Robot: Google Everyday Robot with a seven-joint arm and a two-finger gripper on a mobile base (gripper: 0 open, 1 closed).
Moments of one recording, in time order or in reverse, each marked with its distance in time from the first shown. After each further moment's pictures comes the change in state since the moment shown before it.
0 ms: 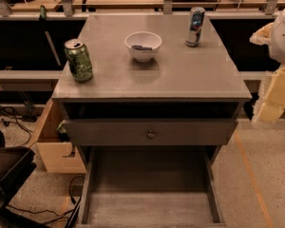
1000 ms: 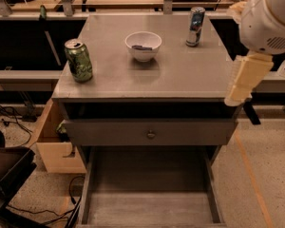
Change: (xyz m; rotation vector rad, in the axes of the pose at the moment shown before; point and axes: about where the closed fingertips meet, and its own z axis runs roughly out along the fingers) arm -0.048 -0.042 0.002 0.220 -0.030 -0.152
